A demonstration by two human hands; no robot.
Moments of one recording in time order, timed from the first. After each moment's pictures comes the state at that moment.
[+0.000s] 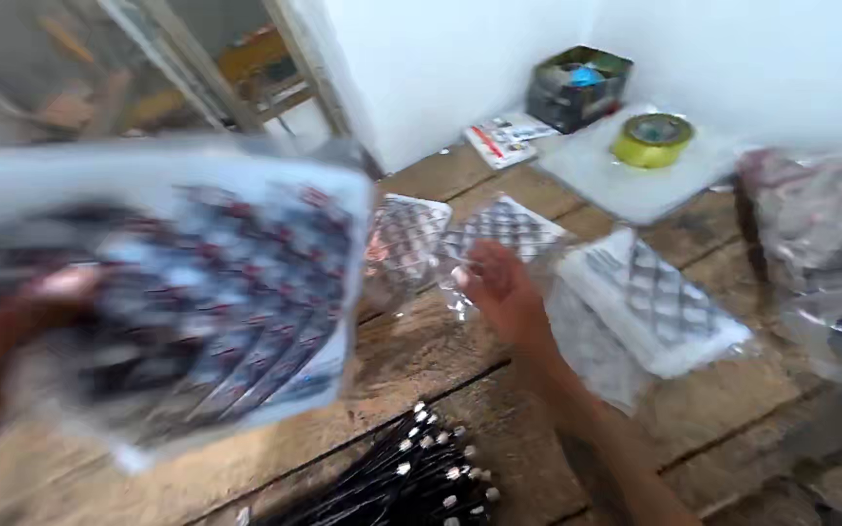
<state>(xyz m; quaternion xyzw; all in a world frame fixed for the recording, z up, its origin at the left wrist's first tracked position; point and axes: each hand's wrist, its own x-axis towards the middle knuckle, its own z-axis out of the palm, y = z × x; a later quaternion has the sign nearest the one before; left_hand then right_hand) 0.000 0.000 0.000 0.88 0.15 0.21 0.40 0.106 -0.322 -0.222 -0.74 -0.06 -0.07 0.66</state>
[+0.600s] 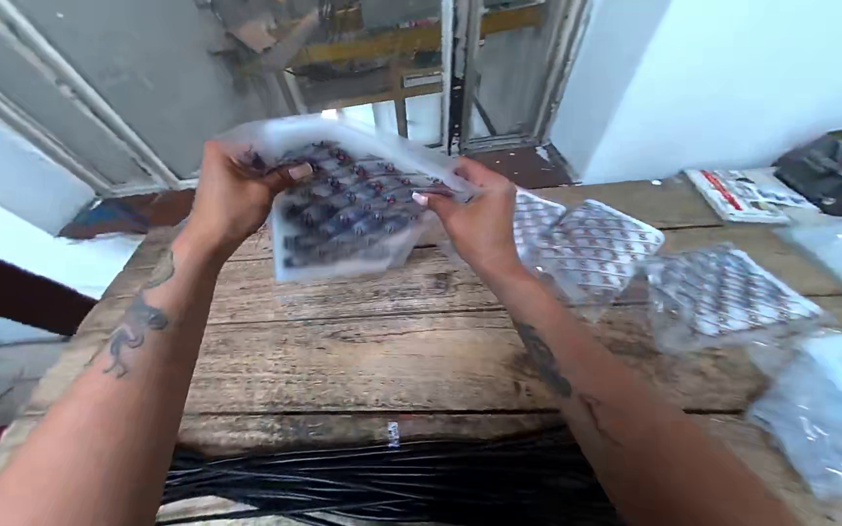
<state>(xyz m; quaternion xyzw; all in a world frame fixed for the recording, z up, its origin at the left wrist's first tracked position) -0.078 0.292 -0.038 0.90 -0.01 0.31 0.32 0.061 0.061 -0.116 -0.71 -0.37 -0.19 0.58</state>
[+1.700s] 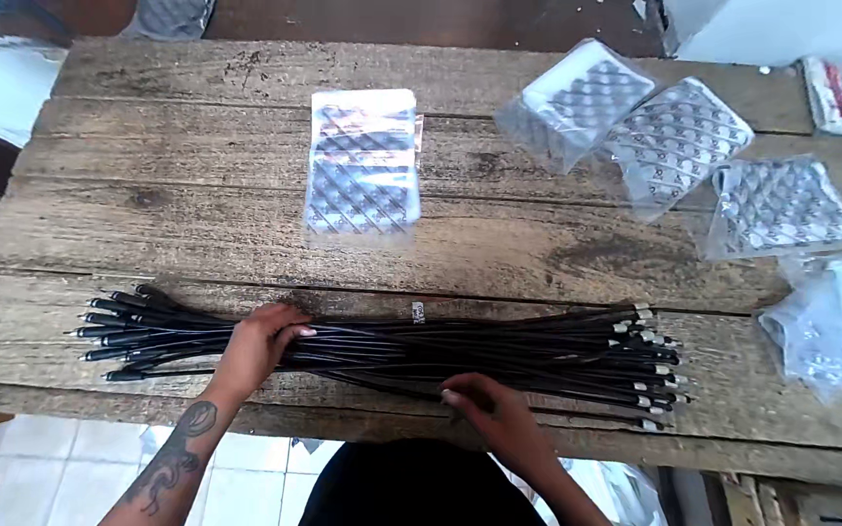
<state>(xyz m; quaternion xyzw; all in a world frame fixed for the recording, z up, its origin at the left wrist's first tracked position) -0.350 0.283 -0.312 0.95 0.10 0.09 0.27 -0.225 -0.079 -0.296 -0.75 -0.23 0.36 0.50</state>
